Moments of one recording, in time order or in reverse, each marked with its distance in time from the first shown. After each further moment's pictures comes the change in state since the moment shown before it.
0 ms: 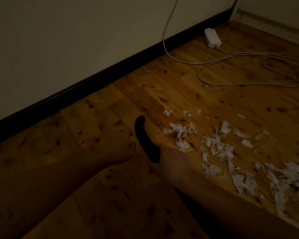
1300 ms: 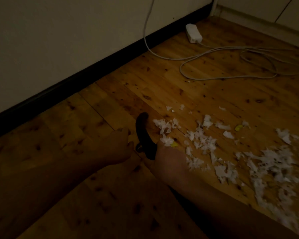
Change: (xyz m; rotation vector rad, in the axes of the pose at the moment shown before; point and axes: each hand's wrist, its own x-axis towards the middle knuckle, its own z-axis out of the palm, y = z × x) left_hand 0.004 0.044 0.011 -0.036 -0.032 0.115; right_hand -0.013 0.026 -0.006 -0.032 0.070 0.141
